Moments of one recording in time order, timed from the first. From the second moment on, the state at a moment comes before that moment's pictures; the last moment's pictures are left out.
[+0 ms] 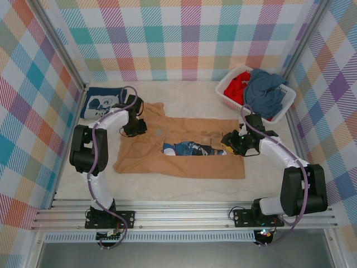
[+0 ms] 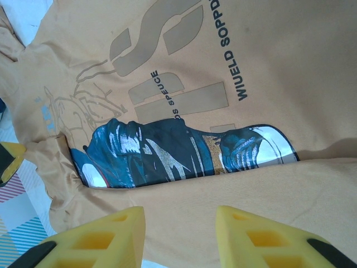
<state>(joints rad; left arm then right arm) -0.22 1.91 1.37 -0.78 0.00 -0.49 0.14 1.37 0.81 -0.52 -0.49 0.75</state>
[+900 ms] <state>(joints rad) -0.26 1.88 1.43 -0.76 -0.06 -0.39 0.14 1.32 0.76 -0.36 -0.61 0.78</state>
